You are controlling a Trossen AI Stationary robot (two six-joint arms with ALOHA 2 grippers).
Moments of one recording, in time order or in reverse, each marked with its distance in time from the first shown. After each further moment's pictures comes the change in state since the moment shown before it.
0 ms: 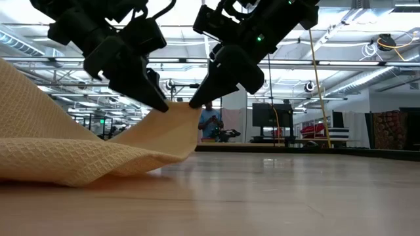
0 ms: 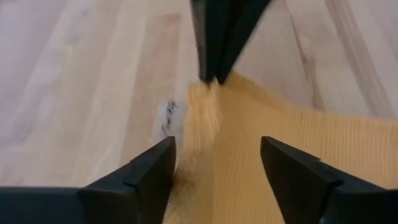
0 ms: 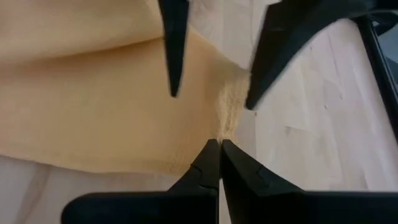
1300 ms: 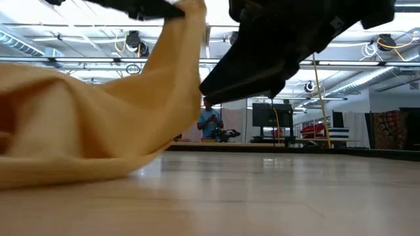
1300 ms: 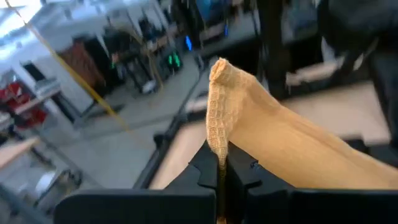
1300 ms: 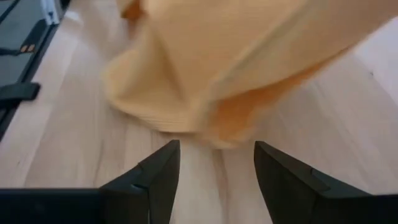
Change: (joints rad) left arm 0.007 -0.342 0.013 0.296 -0.267 0.427; right arm 0.218 -0.031 -0.204 0.318 0.018 0.568
